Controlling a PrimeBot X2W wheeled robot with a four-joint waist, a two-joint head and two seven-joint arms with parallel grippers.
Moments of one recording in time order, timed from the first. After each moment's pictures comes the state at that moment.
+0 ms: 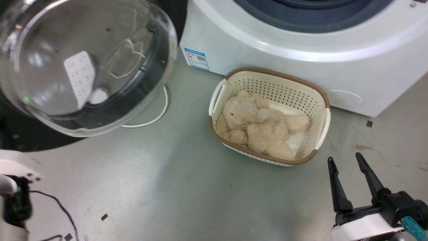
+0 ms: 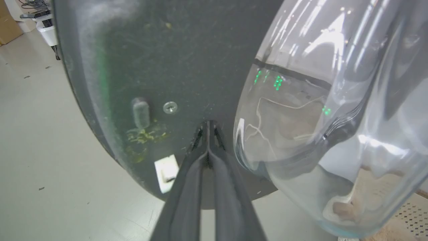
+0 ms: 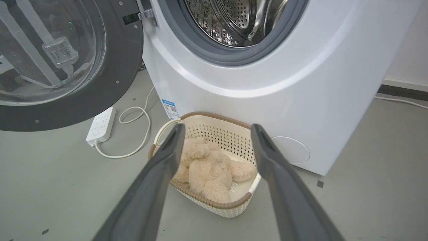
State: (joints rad) left arm -0.34 0.44 0.14 0.36 -0.52 0.12 -0.09; right arm 0.00 -0.05 -0.01 0.03 0.04 0.13 -0.25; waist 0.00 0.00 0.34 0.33
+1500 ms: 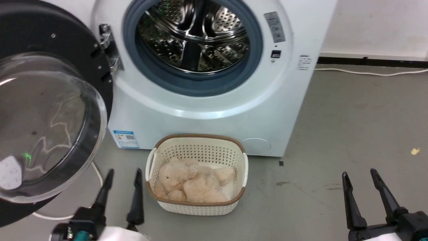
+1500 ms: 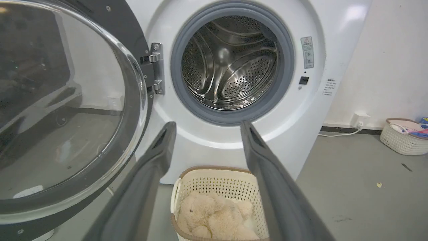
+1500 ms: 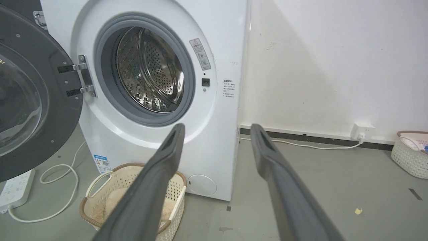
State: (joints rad) left arm 0.04 0.21 -0.16 -0.02 -0.29 0.11 -0.23; right arm 0.11 -0.05 -0.07 -0.05 0.05 0.13 -0.26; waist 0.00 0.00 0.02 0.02
